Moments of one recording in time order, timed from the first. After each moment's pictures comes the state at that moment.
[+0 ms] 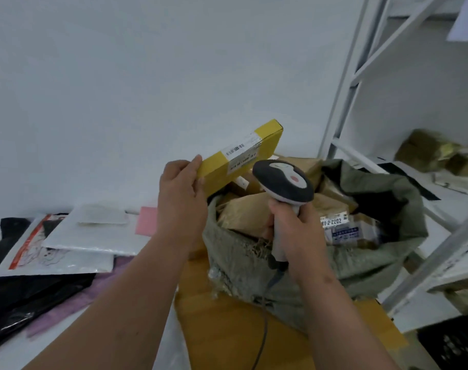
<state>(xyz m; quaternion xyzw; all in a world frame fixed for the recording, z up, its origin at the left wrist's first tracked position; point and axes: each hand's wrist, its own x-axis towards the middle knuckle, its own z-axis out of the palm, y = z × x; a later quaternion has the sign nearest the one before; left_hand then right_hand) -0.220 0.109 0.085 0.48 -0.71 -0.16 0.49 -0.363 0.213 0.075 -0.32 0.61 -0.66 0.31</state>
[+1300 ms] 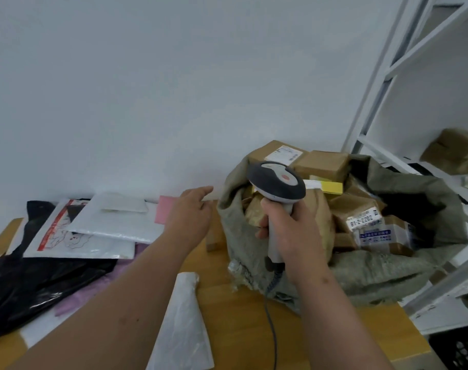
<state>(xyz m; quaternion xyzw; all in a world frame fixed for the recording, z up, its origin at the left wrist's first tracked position) -0.162 0.080 0.040 0.55 -0.73 -0.27 0.31 -0.304 0.190 0.074 -0.36 0.63 -0.60 0.34</state>
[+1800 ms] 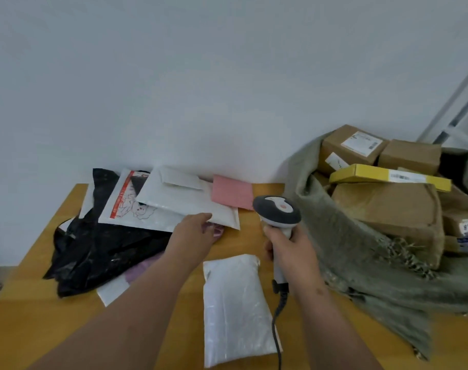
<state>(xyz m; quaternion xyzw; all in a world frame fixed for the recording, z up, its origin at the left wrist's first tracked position) -0.001 0.052 -0.045 0.62 -0.69 -0.31 0.20 -0.172 0.138 -0.011 -0.33 0.69 -0.50 0.41</state>
